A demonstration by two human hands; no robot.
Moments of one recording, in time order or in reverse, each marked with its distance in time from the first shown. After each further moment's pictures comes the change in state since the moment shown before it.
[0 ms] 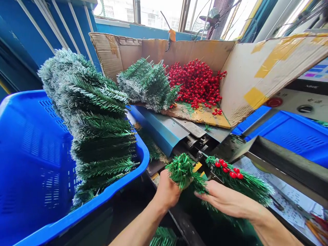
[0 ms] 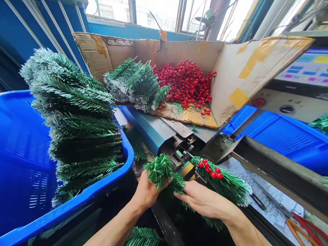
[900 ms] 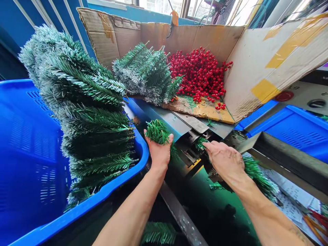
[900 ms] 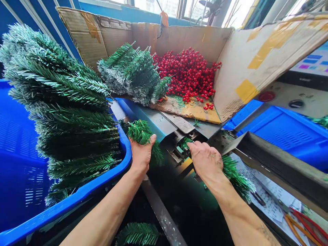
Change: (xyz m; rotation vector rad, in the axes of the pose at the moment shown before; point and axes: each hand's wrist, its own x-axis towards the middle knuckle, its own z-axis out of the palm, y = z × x) left_hand 0.085 -0.017 -0.023 0.100 0.692 0.162; right_hand 0.059 0.007 -0.024 -1.452 0.440 0.015
